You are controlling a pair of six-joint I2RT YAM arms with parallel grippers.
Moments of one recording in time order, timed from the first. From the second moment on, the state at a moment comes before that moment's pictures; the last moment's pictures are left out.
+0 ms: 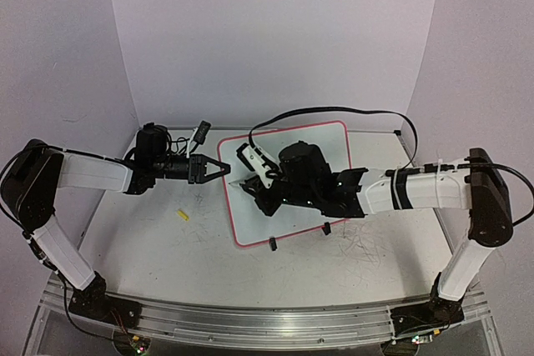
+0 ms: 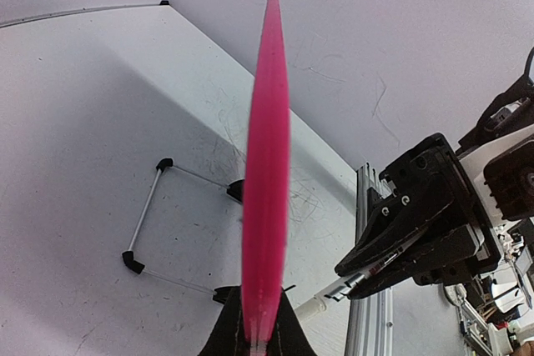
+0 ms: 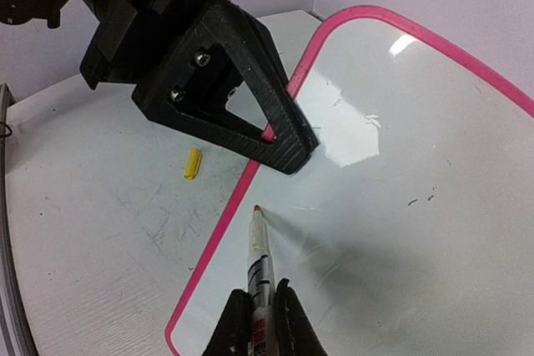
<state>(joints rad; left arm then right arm) -0.47 1.61 0.84 0.48 0.91 -0.40 1.05 1.75 1.21 0.10 0.09 -0.06</state>
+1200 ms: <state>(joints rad) -0.47 1.61 0.84 0.48 0.91 -0.40 1.05 1.75 1.20 0.10 0.11 -0.04</state>
